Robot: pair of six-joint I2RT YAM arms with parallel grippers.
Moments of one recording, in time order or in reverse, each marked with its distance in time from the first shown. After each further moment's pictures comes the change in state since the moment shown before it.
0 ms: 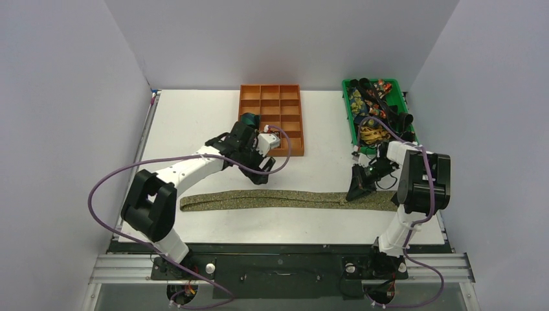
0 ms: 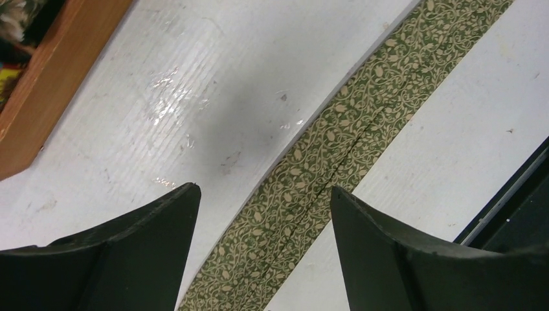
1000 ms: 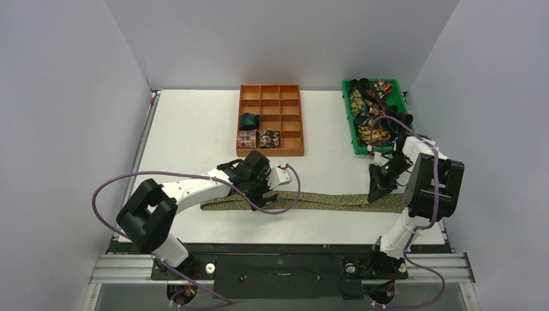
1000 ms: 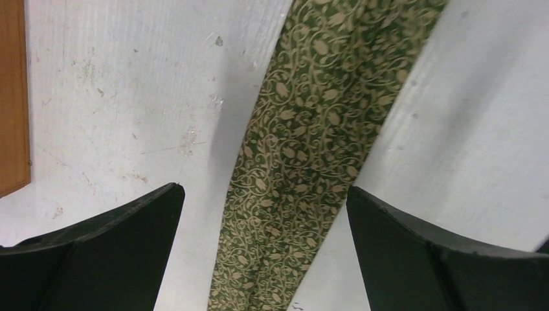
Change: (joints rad) left arm -0.183 -0.111 -0.228 0.081 -0.210 0.245; right arm -0.127 -0.049 0.108 -0.212 0.235 -0.171
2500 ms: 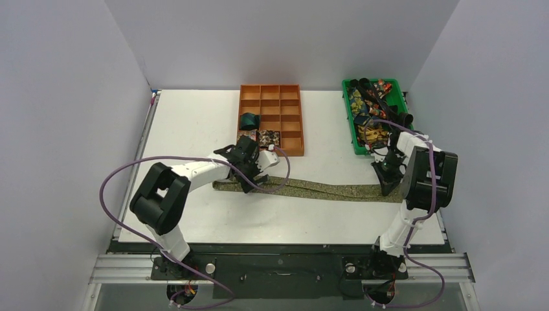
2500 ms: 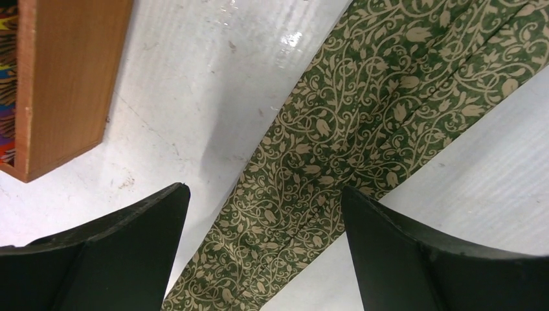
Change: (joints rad) left arm 0.178 0.176 0.077 0.044 -0.106 0.079; right arm 0.040 0.085 0.063 0.159 0.378 -0.078
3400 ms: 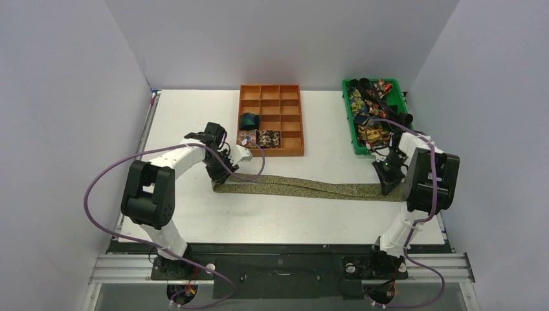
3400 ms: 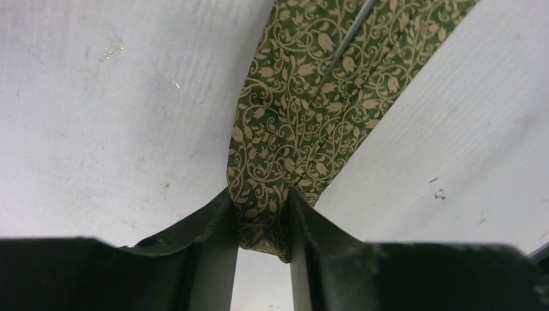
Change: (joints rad) left arm 0.306 0.011 0.117 -0.367 0.213 0.252; right arm -0.008 -0.014 0.002 0.016 -0.030 -0.028
